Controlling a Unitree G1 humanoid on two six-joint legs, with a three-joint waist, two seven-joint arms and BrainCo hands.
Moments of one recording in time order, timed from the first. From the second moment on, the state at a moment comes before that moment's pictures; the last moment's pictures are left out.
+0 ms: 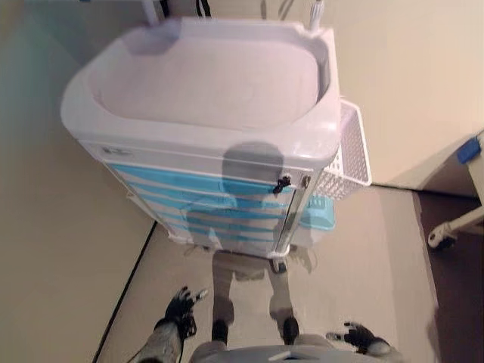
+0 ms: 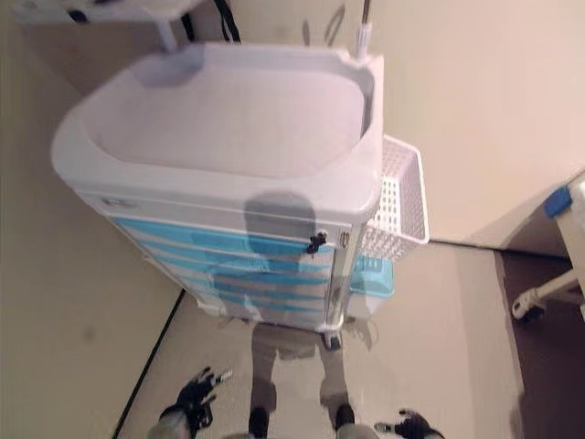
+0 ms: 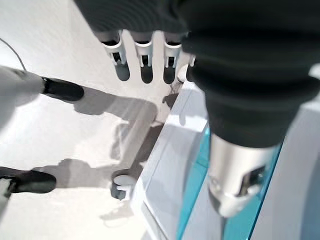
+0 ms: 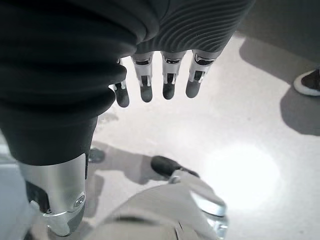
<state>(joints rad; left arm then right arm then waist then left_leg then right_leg) -0.07 0.18 -0.11 0.87 -0.53 -0.07 0.05 -0.11 -0.31 0.23 1.21 0.03 0.00 -0.06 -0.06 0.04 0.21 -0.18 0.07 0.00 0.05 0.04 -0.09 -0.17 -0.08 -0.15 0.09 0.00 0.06</state>
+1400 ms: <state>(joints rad) -0.48 0.18 -0.21 0.42 -1.32 -0.16 -0.01 -0.32 -0.31 0.29 1.16 0.10 -0.02 -0.04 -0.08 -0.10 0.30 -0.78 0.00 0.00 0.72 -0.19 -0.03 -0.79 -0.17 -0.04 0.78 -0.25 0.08</state>
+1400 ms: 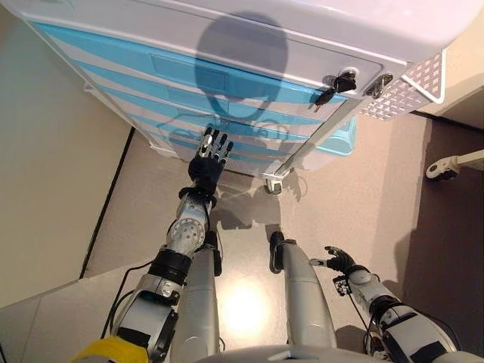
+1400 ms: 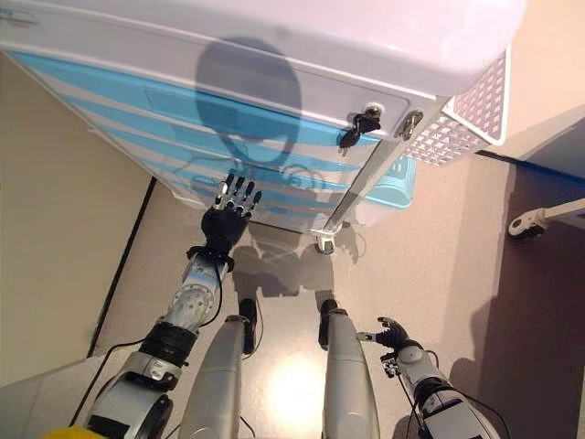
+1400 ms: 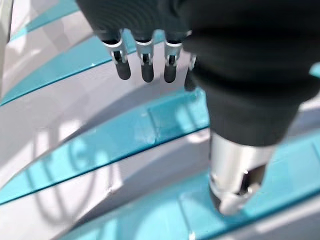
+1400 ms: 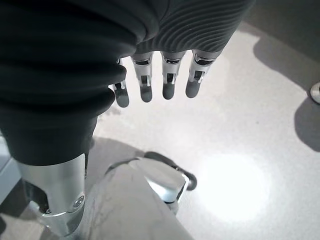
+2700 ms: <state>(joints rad) -0.52 0.13 -0.17 0.51 -1.36 -0.22 0.07 -0.32 -0.28 0.29 1.16 0.09 -0.02 -0.05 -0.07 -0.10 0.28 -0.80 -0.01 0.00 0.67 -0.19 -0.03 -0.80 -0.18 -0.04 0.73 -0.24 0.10</state>
